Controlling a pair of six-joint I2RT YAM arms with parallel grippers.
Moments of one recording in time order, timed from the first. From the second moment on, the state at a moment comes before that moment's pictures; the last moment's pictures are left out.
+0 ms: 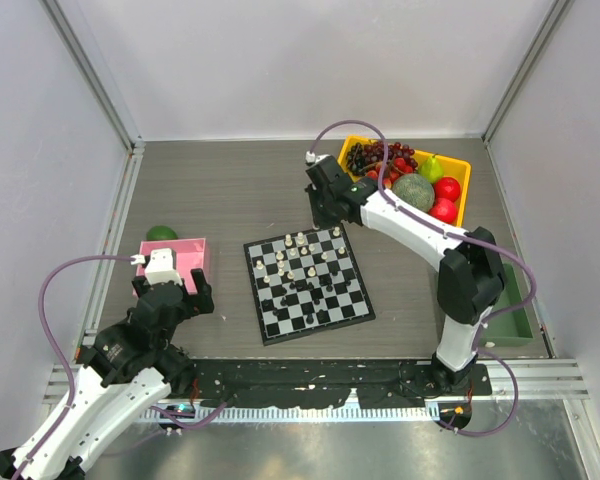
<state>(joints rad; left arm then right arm) -0.67 0.33 0.60 -0.89 -0.57 -0.51 0.70 1.79 1.53 -0.62 0.14 0.36</state>
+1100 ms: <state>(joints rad) -0.67 0.34 0.60 -0.88 -0.57 -0.51 0.62 2.03 1.62 -0.63 0.11 0.33</state>
